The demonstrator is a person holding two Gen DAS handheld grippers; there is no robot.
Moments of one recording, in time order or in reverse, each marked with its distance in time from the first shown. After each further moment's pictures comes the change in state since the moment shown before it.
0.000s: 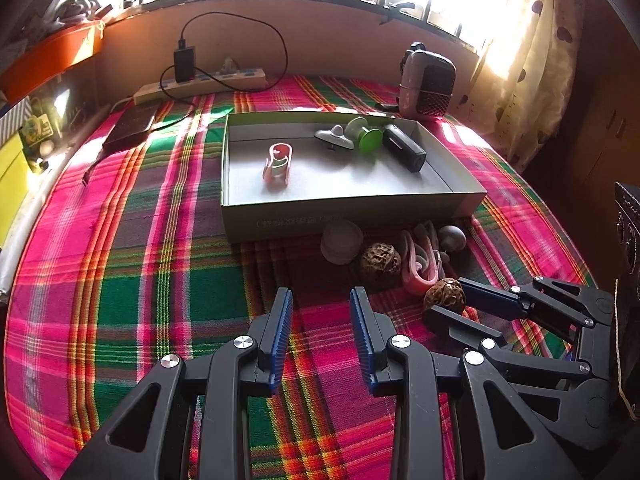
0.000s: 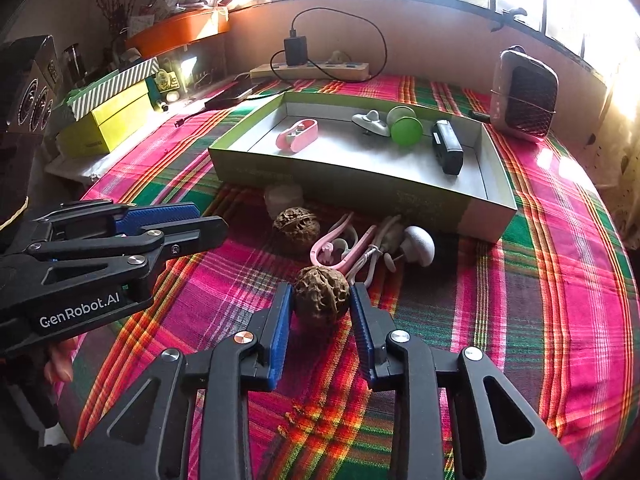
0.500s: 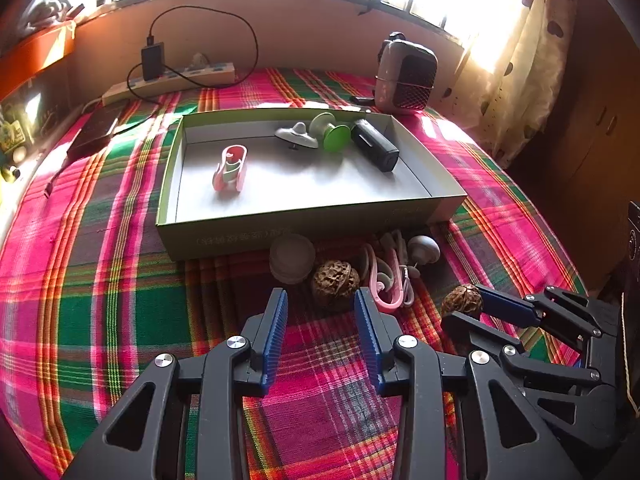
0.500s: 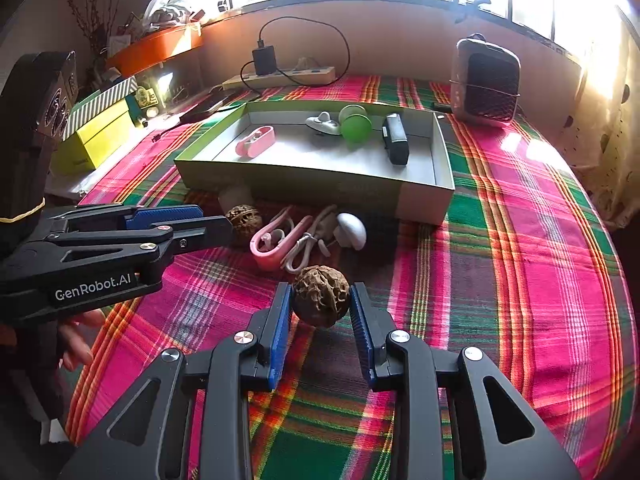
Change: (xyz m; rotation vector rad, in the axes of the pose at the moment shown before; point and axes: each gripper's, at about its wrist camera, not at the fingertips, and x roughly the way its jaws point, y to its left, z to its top) left arm 0.020 -0.022 0.014 0.011 0.031 -0.058; right arm -0.018 -0.037 -0.009 0.068 -0.017 -0.033
